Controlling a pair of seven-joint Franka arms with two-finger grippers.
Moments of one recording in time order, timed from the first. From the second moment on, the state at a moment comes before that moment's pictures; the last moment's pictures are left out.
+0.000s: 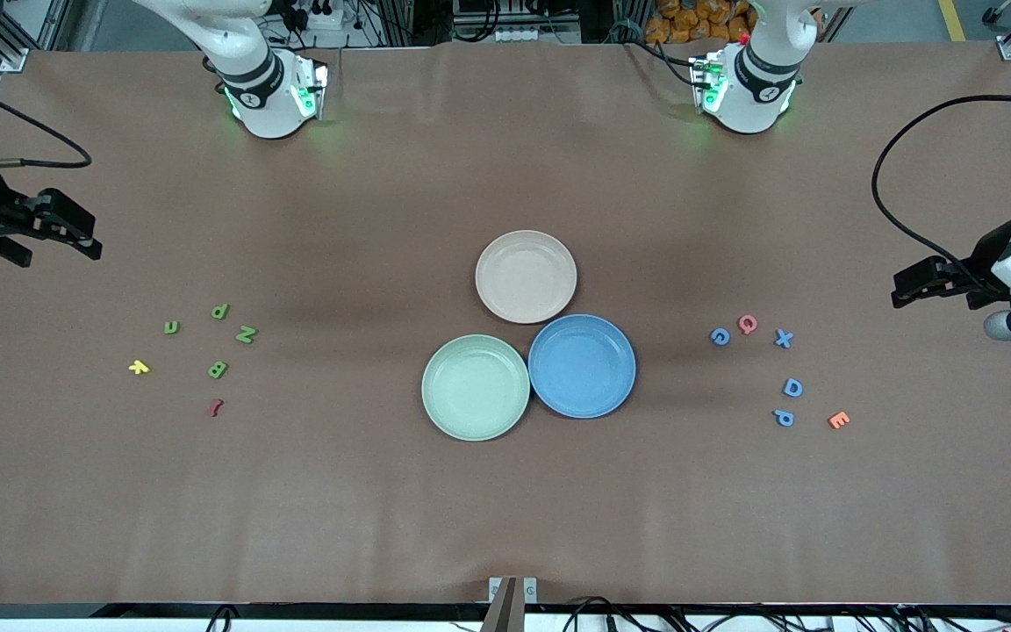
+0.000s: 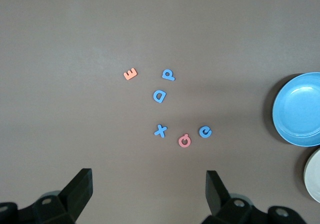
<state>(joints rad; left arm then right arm) 0.00 0.17 -0.02 -1.53 0.00 1.70 0.01 -0.14 0.03 0.16 -1.53 0.02 1.61 -0.07</state>
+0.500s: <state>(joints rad) 0.00 0.17 -0.02 -1.53 0.00 1.71 0.01 -0.14 0.03 0.14 -1.52 0.02 1.58 -0.05</state>
